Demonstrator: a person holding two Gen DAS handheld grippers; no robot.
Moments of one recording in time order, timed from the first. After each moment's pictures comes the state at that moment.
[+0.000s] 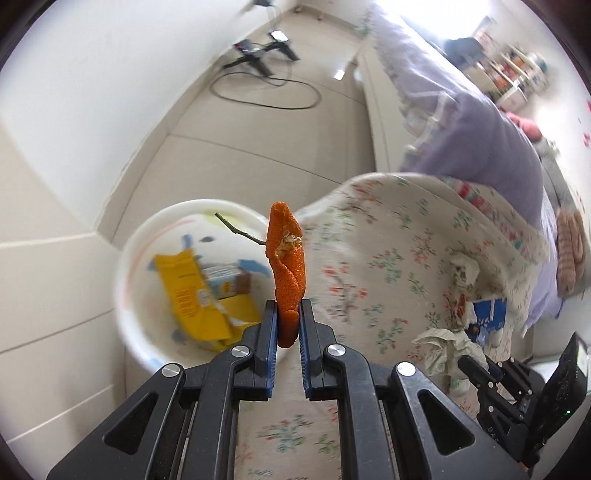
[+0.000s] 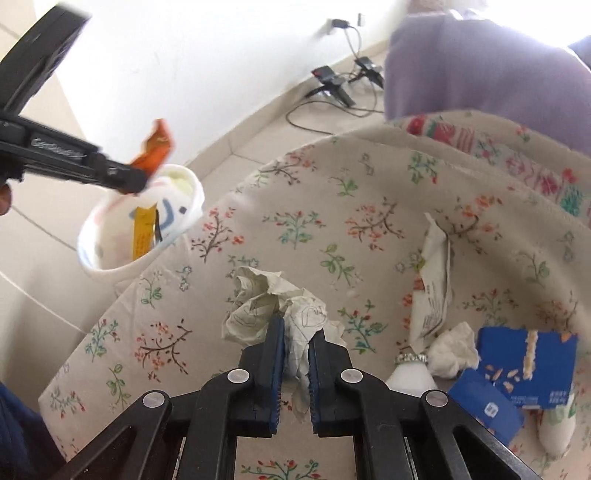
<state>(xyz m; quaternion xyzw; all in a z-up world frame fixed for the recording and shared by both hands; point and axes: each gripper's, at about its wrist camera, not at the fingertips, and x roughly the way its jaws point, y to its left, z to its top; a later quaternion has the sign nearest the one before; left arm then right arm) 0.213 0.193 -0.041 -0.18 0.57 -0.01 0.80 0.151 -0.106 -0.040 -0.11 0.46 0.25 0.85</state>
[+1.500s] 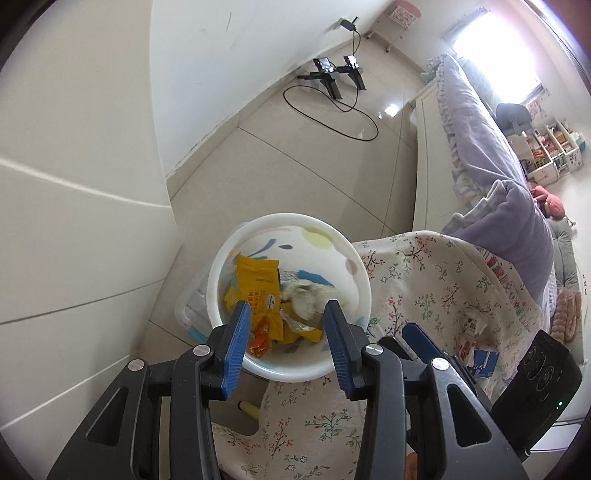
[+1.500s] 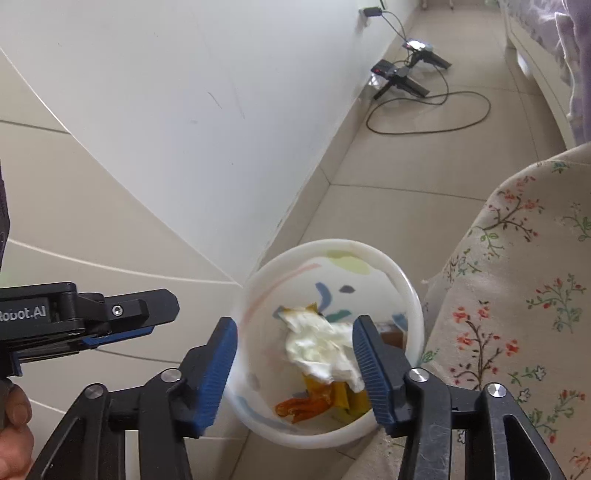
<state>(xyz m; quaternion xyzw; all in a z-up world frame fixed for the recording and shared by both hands) 0.182 0.275 -0.030 -0.27 0.54 0.07 0.79 0.190 0.073 -0.050 0.07 0.47 0.32 0.82</state>
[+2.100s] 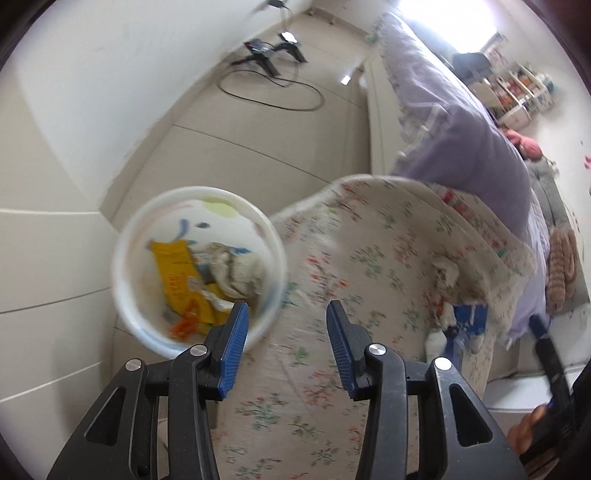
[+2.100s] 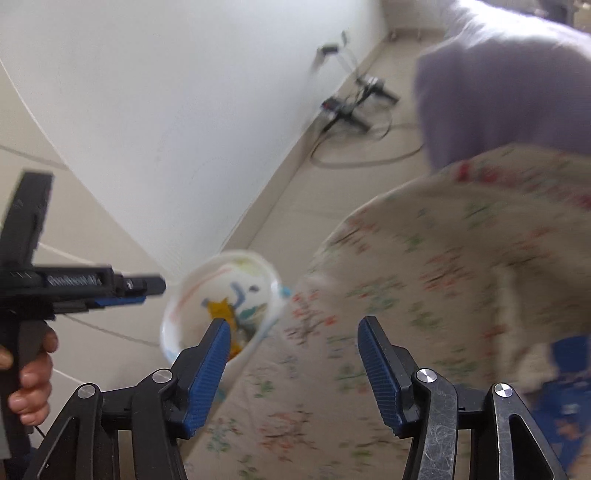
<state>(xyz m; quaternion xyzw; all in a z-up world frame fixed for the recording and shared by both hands) 0.199 0.162 -0.027 -0.20 0.57 -0.01 0.80 0.161 -0.103 0.034 0.04 0.42 0.26 0.87</state>
